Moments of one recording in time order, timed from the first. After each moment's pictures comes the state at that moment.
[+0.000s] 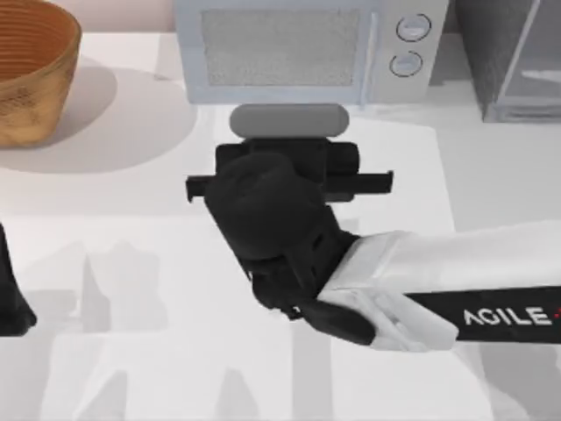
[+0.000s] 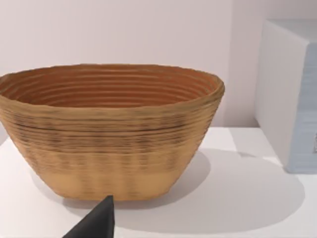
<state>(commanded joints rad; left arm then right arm) 0.00 0.00 0.00 0.00 0.00 0.00 0.99 1.92 1.09 0.42 0.97 0.34</state>
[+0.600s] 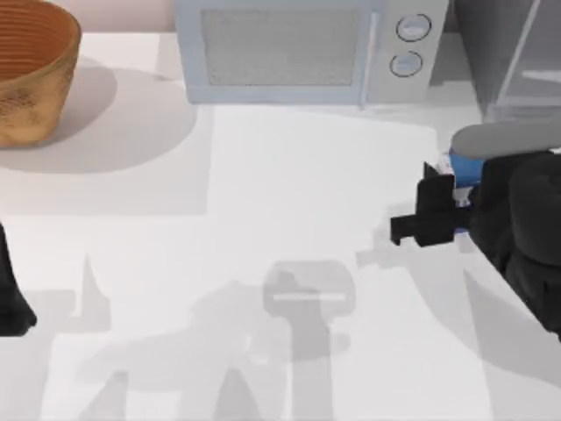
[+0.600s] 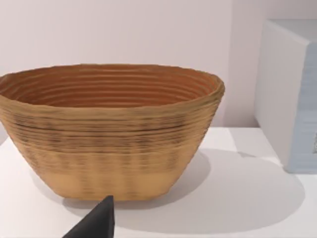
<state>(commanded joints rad) 0.00 0.00 0.00 0.00 0.00 0.00 0.68 1.27 0.54 0.30 0.45 0.22</state>
